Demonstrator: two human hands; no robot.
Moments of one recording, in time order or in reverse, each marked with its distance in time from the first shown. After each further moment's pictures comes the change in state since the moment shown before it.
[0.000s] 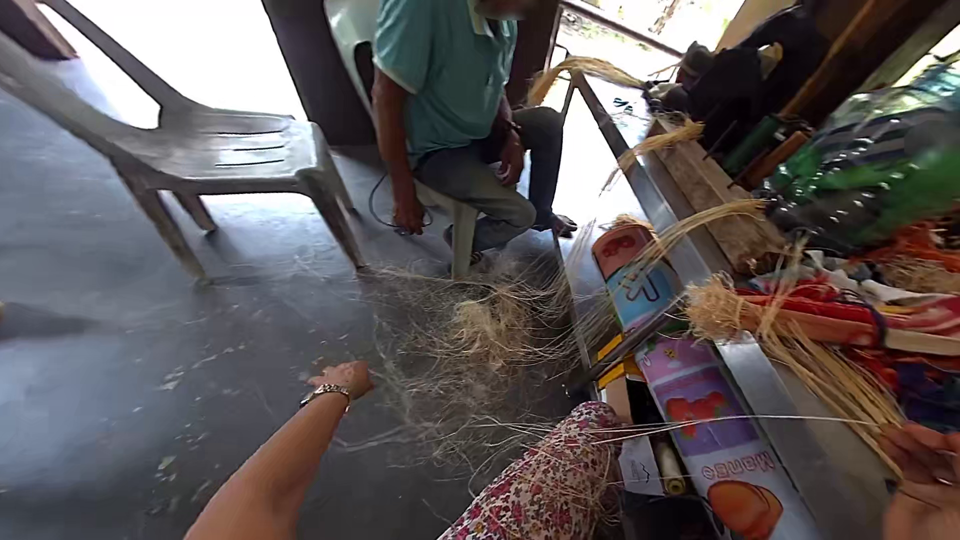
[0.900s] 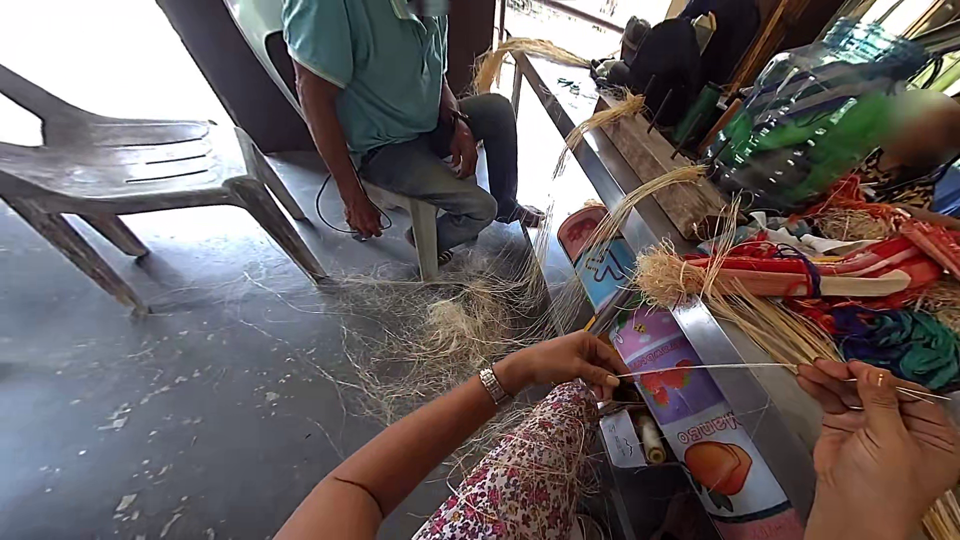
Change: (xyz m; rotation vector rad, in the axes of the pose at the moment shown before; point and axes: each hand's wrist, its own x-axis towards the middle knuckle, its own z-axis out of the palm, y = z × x) left_hand -0.231 0.301 -0.051 -0.690 -0.745 1.517; right_hand -0.006 0.008 0.007 0.082 0.036 -0.025
